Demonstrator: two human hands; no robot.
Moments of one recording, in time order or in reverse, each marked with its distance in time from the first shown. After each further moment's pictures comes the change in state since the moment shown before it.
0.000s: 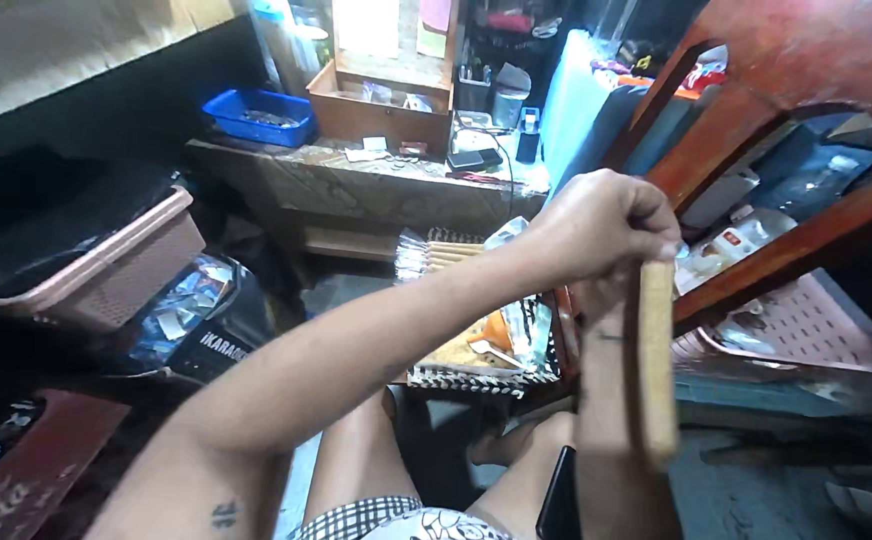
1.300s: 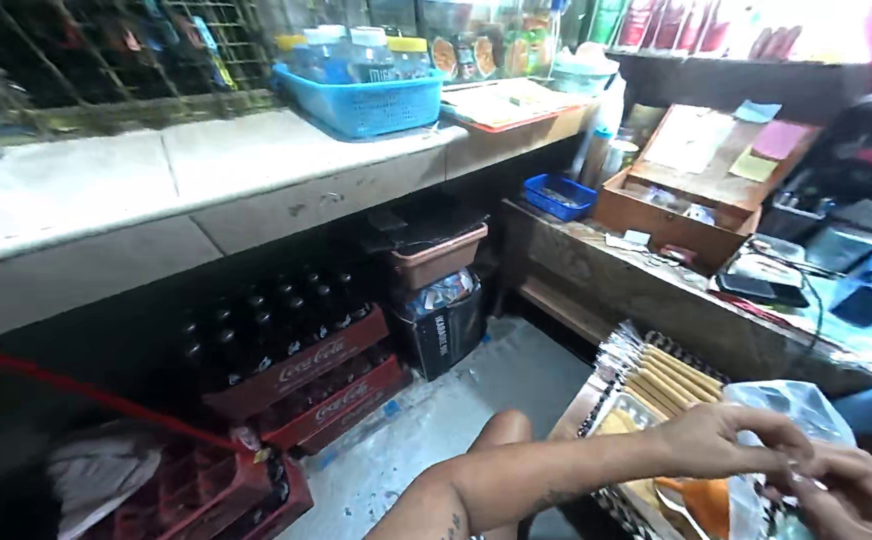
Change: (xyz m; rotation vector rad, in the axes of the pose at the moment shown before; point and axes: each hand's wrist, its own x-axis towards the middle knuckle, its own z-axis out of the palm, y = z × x) left_hand -0.106 -0.111 0.025 -0.427 0.469 -0.003; right_hand -0.030 0.021 0.031 -0.486 -0.572 0.321
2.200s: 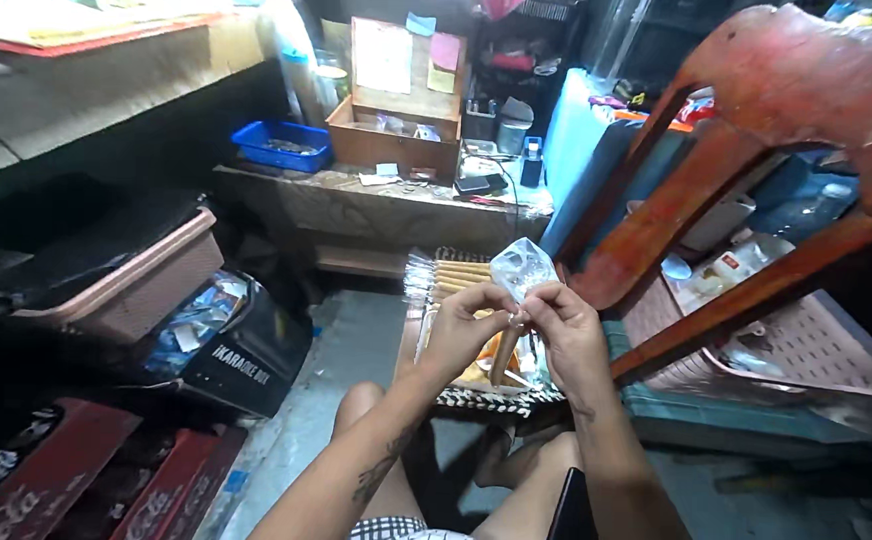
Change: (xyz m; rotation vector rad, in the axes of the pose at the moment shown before) left_hand -0.011 0.005 0.016 -0.051 0.092 -0.002; right_hand -0.021 -0.053 0.021 0.064 0.352 0.120
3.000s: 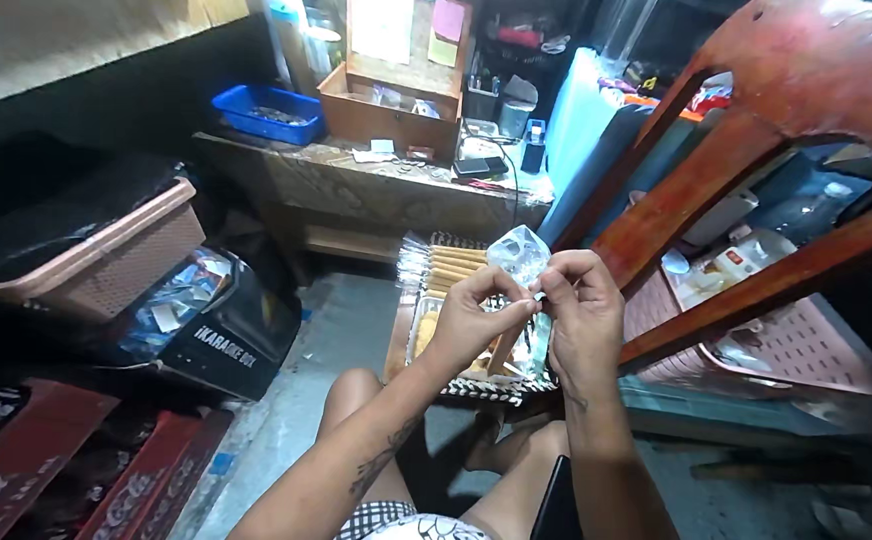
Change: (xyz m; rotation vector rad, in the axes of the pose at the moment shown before) left_hand 0.002 0.001 0.012 -0.087 -0.002 0.043; right_hand 0.008 -0.012 0.009 -0.113 0.092 -0.268
